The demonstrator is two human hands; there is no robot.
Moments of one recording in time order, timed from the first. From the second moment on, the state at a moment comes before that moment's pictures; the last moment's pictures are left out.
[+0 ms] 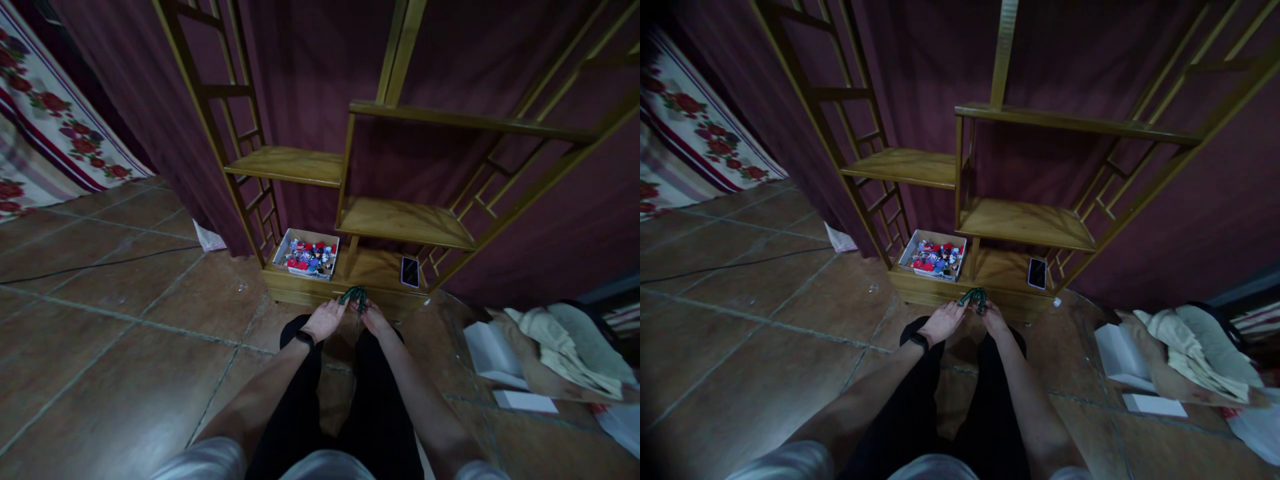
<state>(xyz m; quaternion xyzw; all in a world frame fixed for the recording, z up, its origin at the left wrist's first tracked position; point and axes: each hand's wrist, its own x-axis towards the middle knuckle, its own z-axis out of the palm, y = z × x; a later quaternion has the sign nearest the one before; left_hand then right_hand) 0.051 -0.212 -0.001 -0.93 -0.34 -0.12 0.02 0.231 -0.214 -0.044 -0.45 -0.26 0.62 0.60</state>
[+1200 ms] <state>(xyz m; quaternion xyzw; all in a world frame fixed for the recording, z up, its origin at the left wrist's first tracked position) 0.075 -0.198 0.005 -0.48 -0.46 -0.42 -0.61 0.214 -0.236 -0.037 -0.50 -0.30 0.52 0.63</state>
